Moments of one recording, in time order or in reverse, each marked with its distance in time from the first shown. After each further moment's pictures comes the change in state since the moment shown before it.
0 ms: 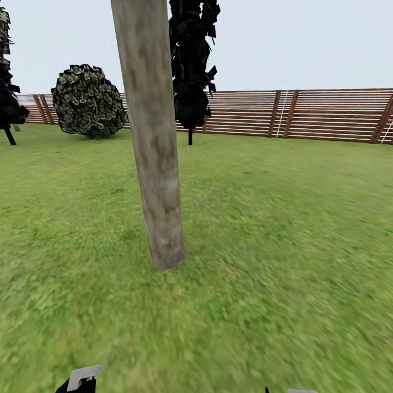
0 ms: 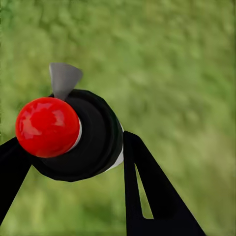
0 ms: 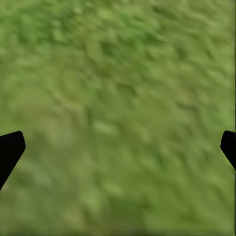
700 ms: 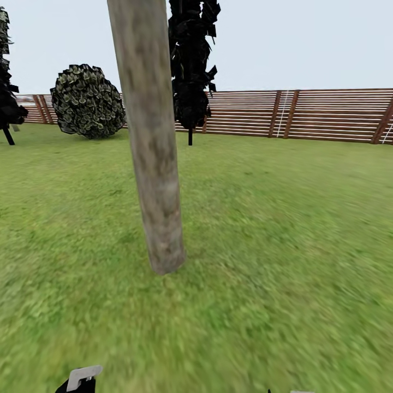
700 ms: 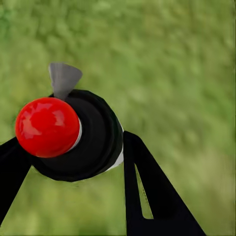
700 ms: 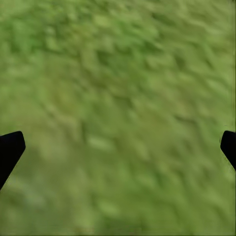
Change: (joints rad) left arm 0.000 0.001 0.004 -0.001 0.005 0.001 0.001; right arm 0.000 -0.010 0.000 0.011 -0.004 0.000 0.000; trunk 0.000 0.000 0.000
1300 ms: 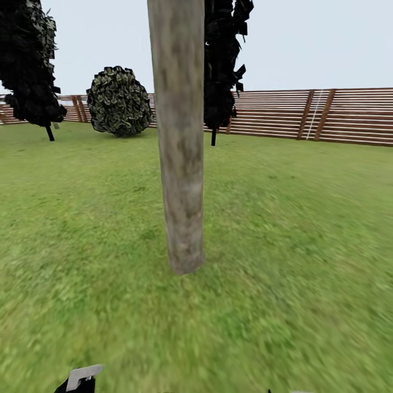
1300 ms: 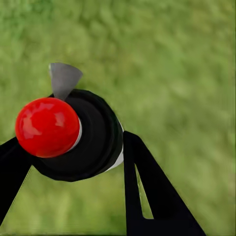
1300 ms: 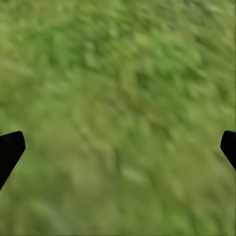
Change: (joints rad) left arm 0.000 0.001 0.001 -0.002 0.001 -0.001 0.001; right arm 0.000 0.000 0.000 0.002 0.000 0.000 -0.001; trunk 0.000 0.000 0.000
